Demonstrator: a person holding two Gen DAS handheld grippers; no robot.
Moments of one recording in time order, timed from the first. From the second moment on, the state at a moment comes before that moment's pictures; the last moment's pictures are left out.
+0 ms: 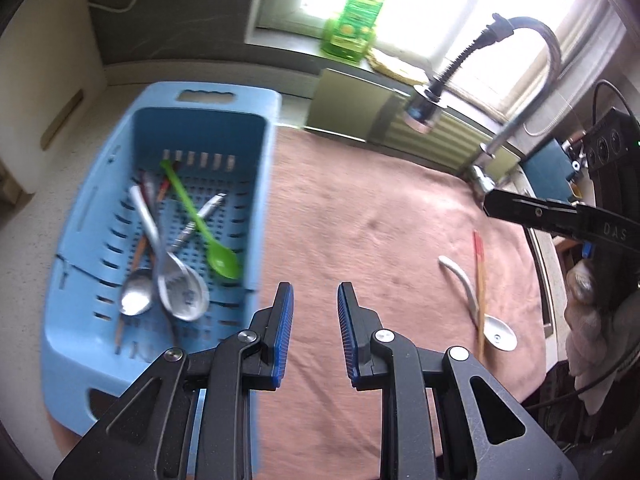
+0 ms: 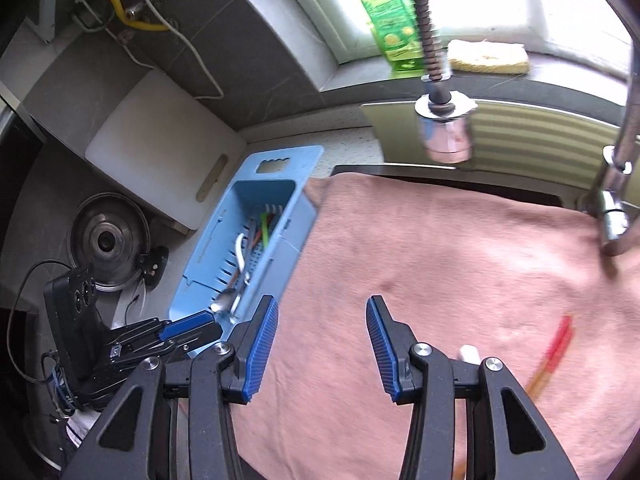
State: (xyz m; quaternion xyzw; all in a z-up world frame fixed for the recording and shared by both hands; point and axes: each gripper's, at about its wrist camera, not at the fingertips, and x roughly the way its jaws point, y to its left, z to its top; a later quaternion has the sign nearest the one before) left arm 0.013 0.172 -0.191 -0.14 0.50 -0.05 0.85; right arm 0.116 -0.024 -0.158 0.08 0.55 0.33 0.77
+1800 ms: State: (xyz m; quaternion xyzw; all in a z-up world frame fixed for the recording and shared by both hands) left arm 0.030 -0.050 -0.261 -0.01 0.61 -0.21 0.77; right arm 0.122 -0.178 -0.284 0.20 0.69 0.23 0.66
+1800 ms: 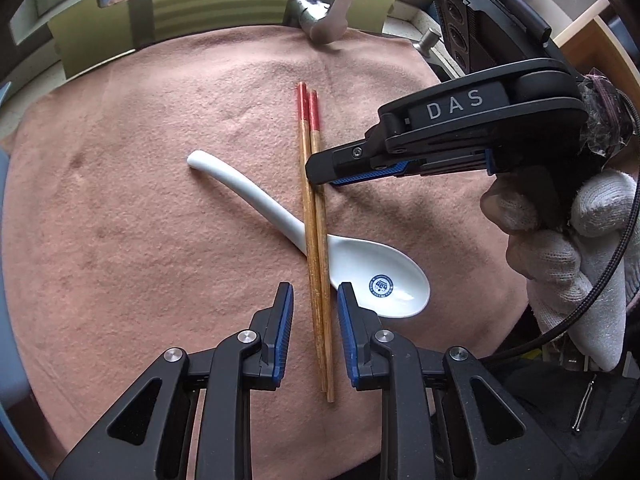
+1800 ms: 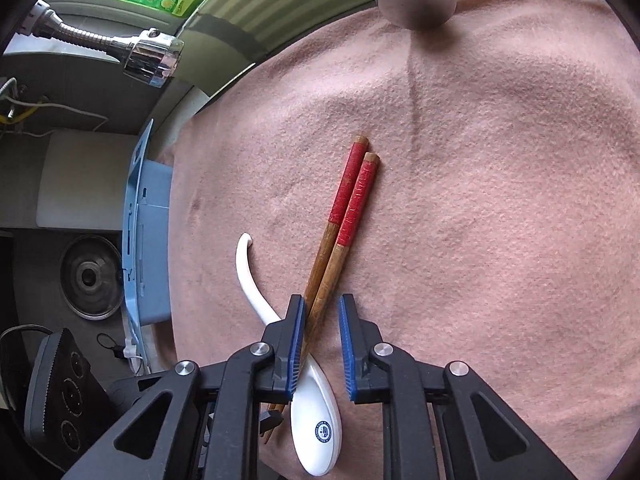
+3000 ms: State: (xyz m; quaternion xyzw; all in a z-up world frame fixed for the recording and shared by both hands) left arm 0.064 -0.054 -0.282 0.00 0.61 -0.21 0.76; right arm 0.126 -0.170 -0.288 0.21 0.70 0.21 0.65
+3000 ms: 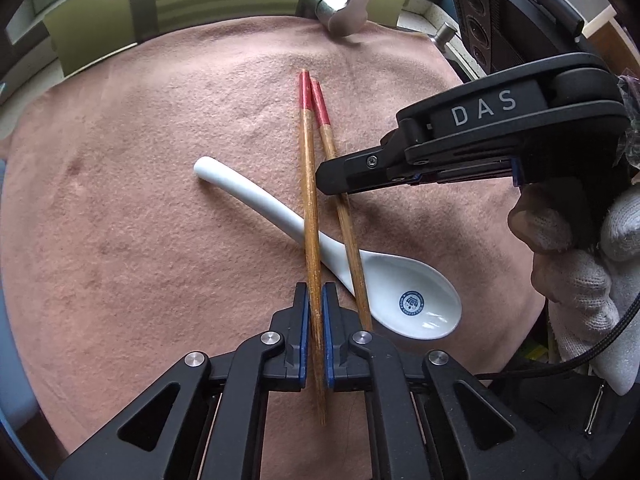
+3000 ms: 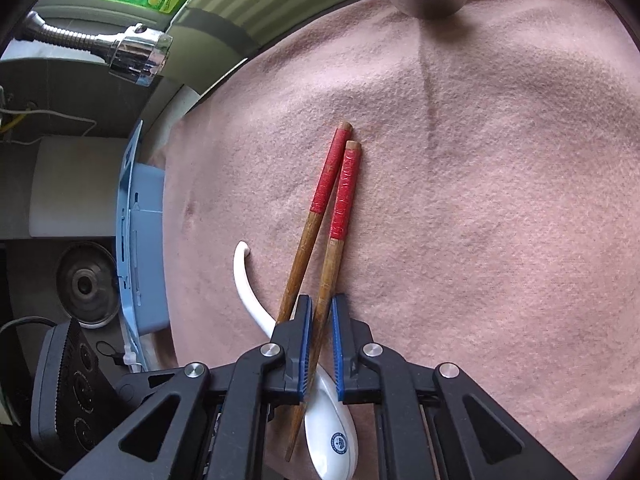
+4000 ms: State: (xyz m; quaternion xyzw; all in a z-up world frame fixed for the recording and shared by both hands) left arm 0.026 0.004 -0.227 -0.06 0.56 -0.22 0.80; right arm 0.125 -0.151 -0.257 0.24 0.67 0.23 0.66
